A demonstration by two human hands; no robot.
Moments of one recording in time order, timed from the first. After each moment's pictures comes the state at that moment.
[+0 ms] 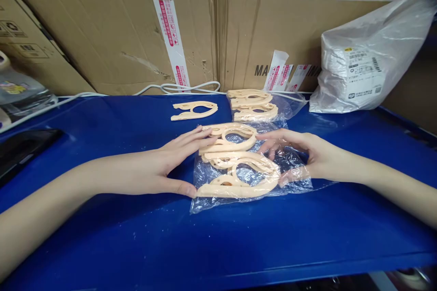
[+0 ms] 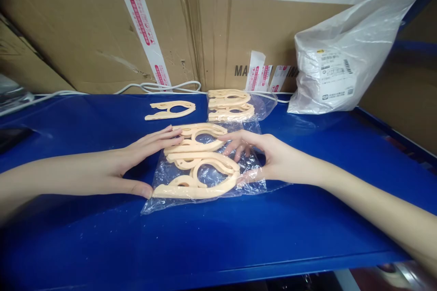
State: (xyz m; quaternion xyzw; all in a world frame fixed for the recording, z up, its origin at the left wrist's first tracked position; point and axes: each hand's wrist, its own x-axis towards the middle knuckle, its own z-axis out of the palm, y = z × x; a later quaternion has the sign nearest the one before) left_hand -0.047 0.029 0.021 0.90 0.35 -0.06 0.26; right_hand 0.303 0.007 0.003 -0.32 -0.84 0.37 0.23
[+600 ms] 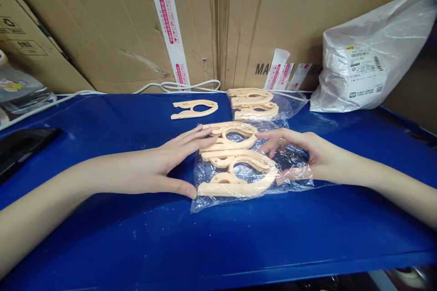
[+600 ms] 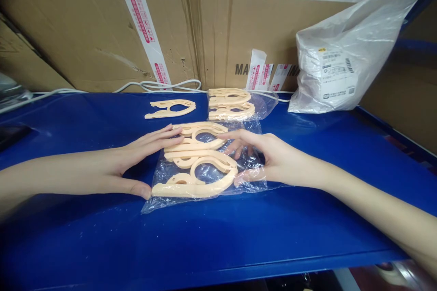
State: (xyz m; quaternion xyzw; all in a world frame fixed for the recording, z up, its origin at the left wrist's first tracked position) left_hand -0.047 0.030 0.021 0.90 0.34 -0.04 0.26; right_hand 0.298 0.002 0.009 -0.35 -0.87 0.30 0.20
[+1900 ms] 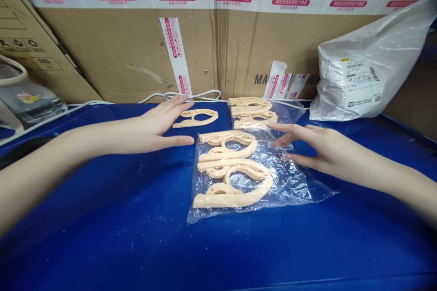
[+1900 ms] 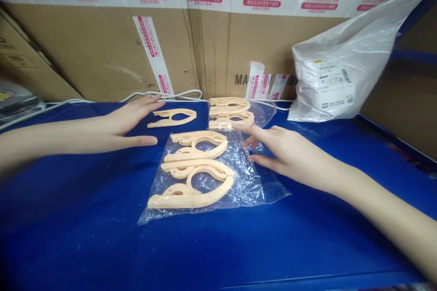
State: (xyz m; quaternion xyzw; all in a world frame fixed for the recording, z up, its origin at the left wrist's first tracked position) left_hand -0.062 0.085 0.044 0.89 0.46 0.03 0.06; right_hand 0.327 0.010 0.023 -0.43 -0.89 0.08 0.15
